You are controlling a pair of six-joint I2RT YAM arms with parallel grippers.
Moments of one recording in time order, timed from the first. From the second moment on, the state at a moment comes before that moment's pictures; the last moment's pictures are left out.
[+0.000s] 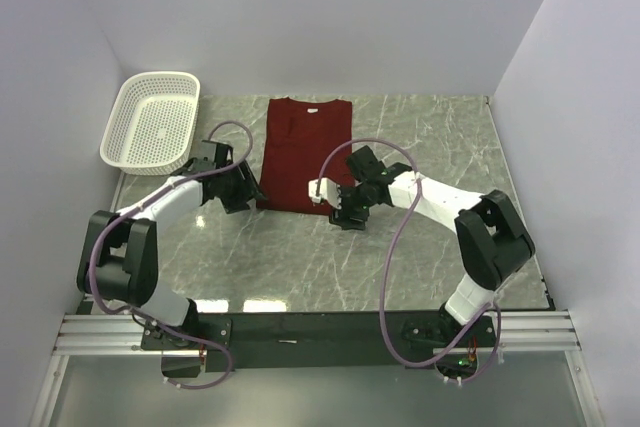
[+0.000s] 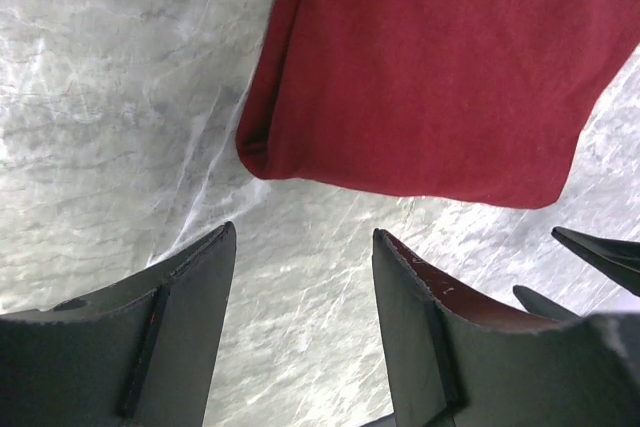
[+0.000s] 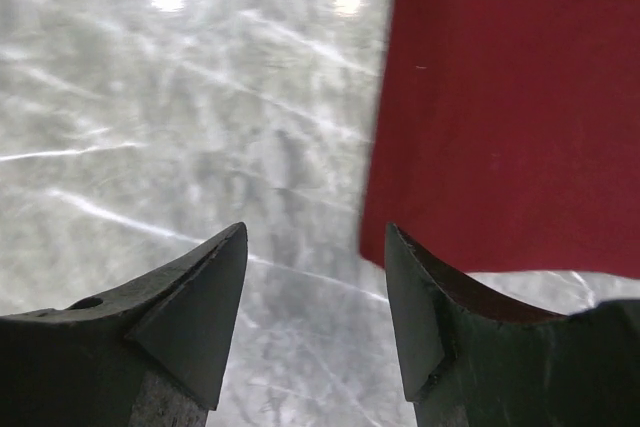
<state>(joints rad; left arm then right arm) -0.22 1.51 0.90 -0.36 0.25 -0.68 0.59 1.66 1.08 -0.56 -0.43 -0.91</state>
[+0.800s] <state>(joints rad) -0.23 1.65 0.90 -0.27 0.22 -0.76 0.61 1.78 1.09 -0.44 -0.25 -0.88</state>
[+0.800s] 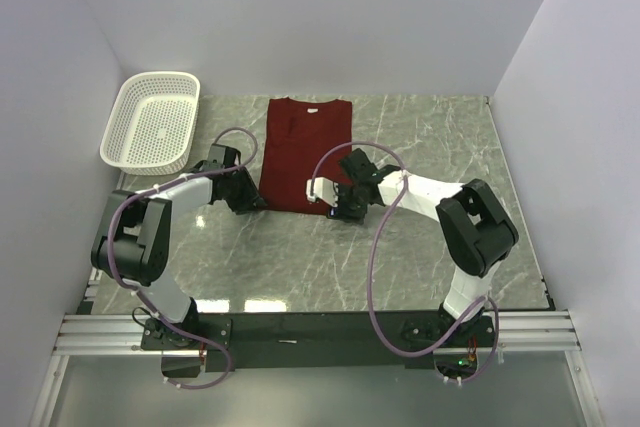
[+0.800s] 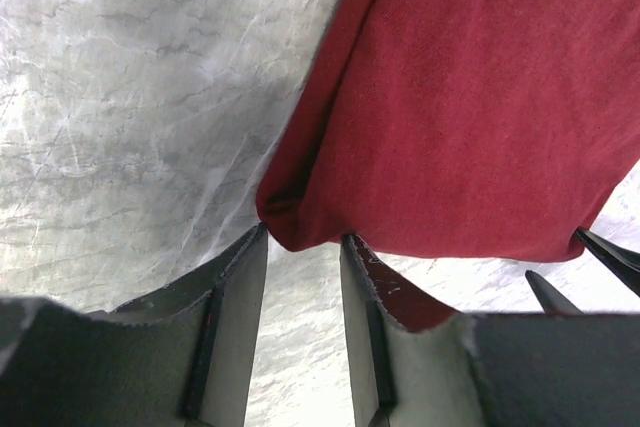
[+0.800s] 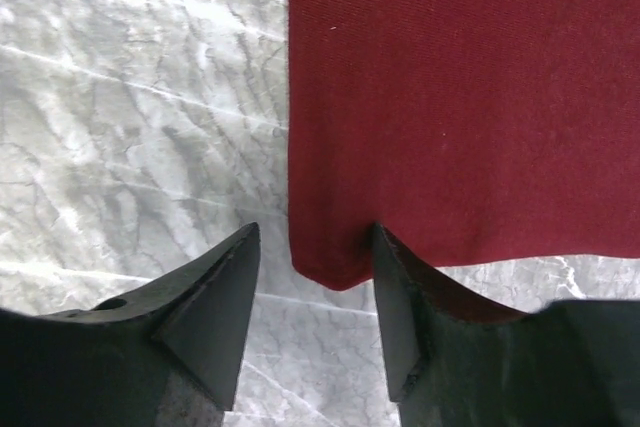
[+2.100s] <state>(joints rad) -0.25 1.01 0.49 -0.35 0.36 -0.87 0.62 1.40 0.93 -0.64 -0.42 -0.94</state>
